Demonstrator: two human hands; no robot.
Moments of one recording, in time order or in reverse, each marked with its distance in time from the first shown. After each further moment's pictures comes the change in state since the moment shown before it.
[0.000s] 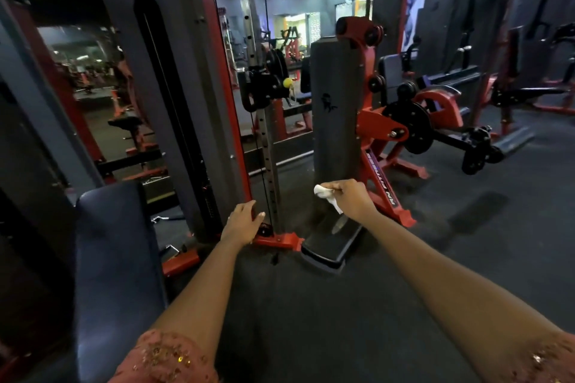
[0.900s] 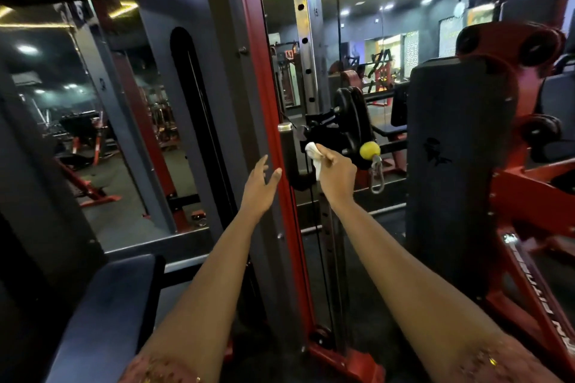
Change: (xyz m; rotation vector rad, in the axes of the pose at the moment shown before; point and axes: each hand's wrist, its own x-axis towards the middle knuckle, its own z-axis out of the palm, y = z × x) left_hand 0.503 0.035 -0.119 -0.387 0.471 -0.005; right_hand 0.557 -0.091 0.108 0.571 0.306 -0.309
